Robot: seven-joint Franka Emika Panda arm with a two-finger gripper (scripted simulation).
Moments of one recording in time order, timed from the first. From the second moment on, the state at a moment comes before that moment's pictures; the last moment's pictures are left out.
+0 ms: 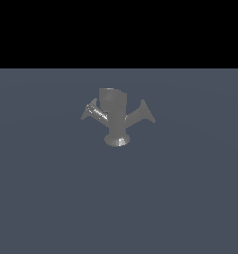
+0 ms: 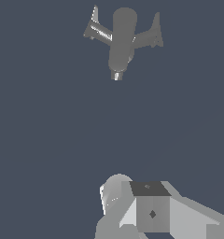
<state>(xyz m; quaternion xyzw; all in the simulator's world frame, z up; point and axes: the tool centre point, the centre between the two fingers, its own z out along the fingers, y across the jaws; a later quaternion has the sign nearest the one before) -0.267 0.008 0.484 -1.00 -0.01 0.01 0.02</state>
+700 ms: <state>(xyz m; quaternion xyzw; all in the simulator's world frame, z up) -0.191 -0.059 0.332 -0.99 0.10 0.09 0.05</state>
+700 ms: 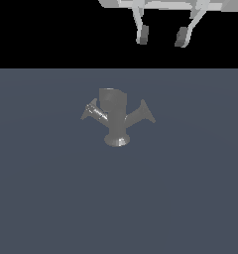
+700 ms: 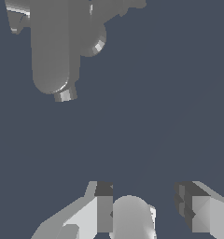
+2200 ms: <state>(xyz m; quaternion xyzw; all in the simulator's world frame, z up) 0.051 -0.058 0.194 -1.00 0.05 -0.09 0.01</state>
